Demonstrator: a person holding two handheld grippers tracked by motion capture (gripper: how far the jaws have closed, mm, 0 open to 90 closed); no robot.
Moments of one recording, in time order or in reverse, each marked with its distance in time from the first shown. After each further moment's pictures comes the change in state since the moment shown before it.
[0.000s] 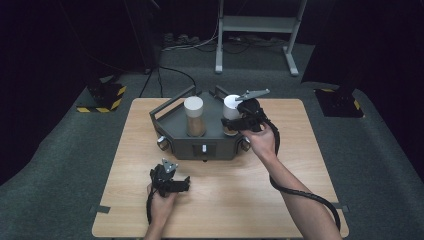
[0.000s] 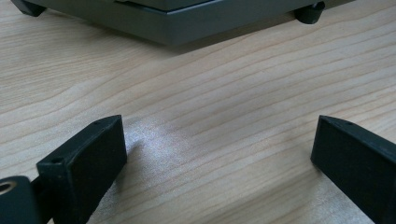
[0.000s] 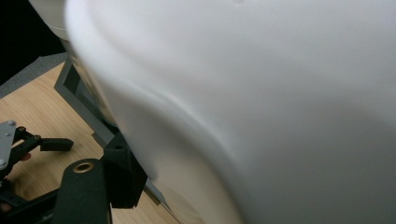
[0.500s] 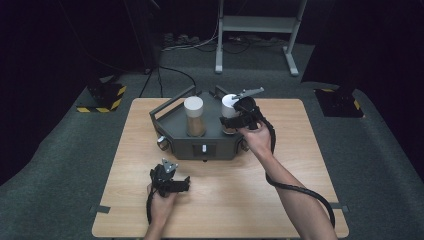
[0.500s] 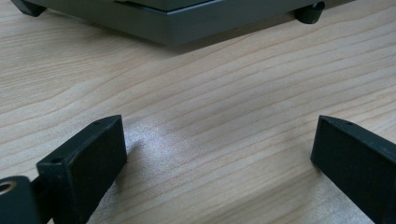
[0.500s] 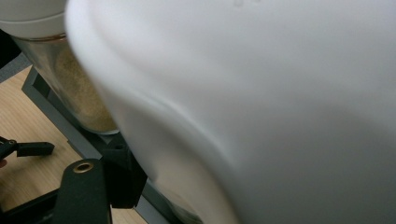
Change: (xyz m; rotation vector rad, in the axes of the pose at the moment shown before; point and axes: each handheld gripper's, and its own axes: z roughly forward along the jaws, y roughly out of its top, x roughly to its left) left arm 0.000 0.000 0.000 -0.001 0.000 0.000; right arm 0.000 0.007 0.017 0.036 -0.033 0.014
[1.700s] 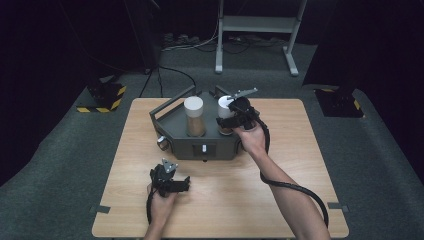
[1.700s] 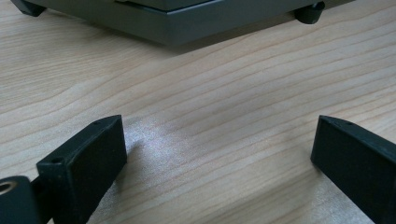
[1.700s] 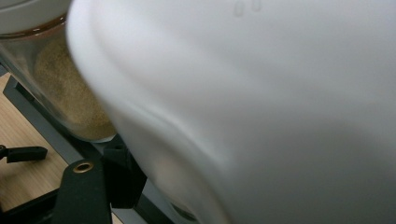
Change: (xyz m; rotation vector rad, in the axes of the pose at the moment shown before) left arm 0.000 0.000 0.000 0.001 0.000 0.003; right arm 0.004 0.005 0.018 0.023 -0.004 0.011
